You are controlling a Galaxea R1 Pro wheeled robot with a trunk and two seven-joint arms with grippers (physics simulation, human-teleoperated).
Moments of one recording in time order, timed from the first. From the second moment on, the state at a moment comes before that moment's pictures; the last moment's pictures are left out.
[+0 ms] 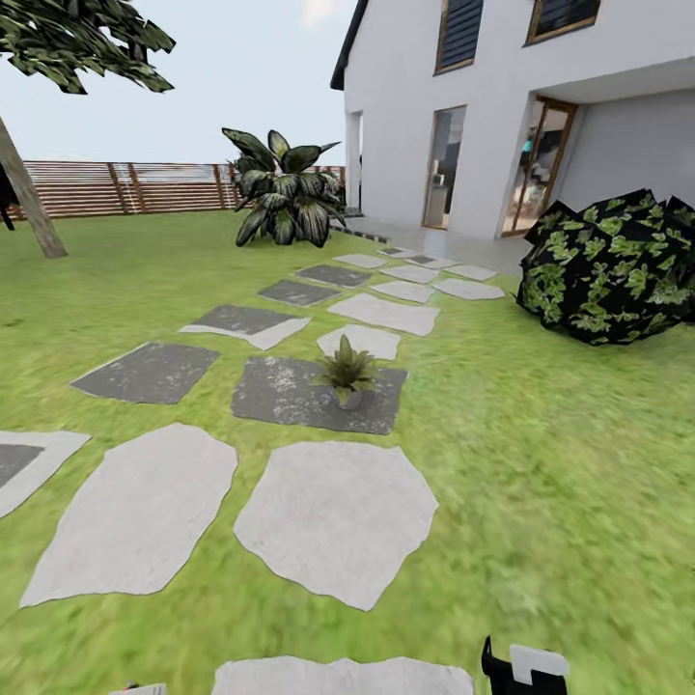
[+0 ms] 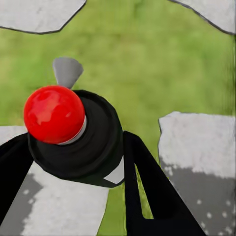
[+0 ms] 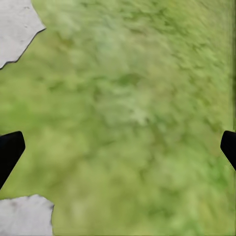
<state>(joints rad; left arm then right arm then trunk) -0.28 0.15 0.53 -0.20 -0.28 -0.42 -0.17 -0.42 0.00 -0.12 -0.03 0.22 -0.65 -0.47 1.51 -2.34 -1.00</state>
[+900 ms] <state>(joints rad) -0.28 0.15 0.53 -0.20 -0.28 -0.42 -0.17 -0.42 -0.01 -0.12 -0.03 0.22 -0.65 -0.47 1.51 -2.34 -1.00</state>
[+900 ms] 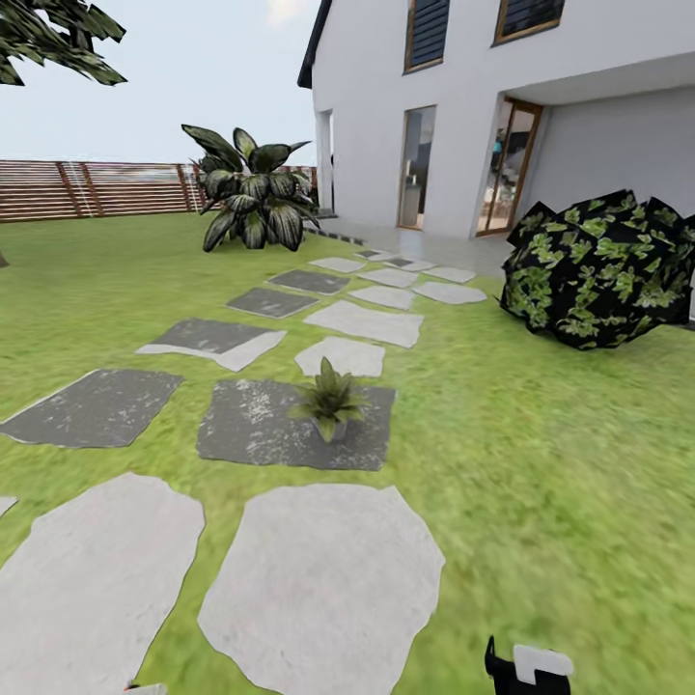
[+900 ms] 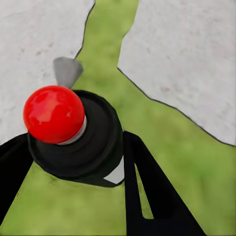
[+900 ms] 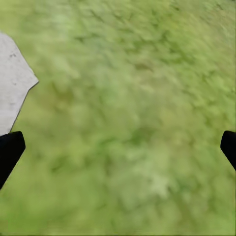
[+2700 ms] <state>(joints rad) -0.28 0.15 0.53 -0.20 -0.28 -0.42 -0.17 -0.42 0.00 -0.12 -0.03 0.22 -0.65 -0.47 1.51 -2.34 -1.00</state>
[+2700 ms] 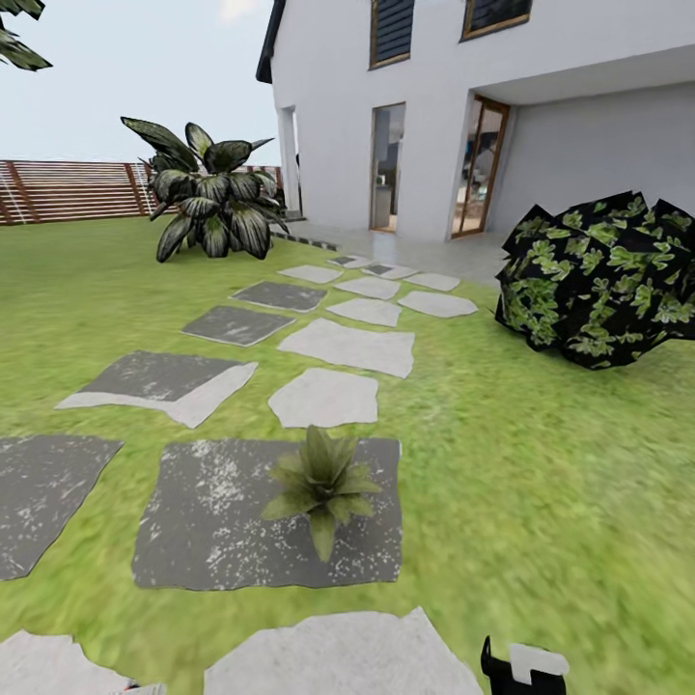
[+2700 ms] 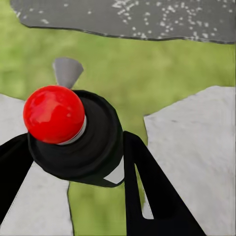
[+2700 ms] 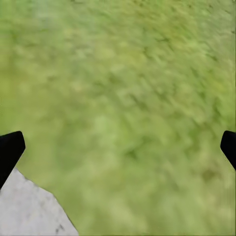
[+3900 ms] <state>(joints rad) -0.62 0.11 0.12 -0.48 -1.02 -0.15 -1.30 -0.48 0.02 0.23 -0.53 0.59 -0.45 0.70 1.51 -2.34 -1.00</state>
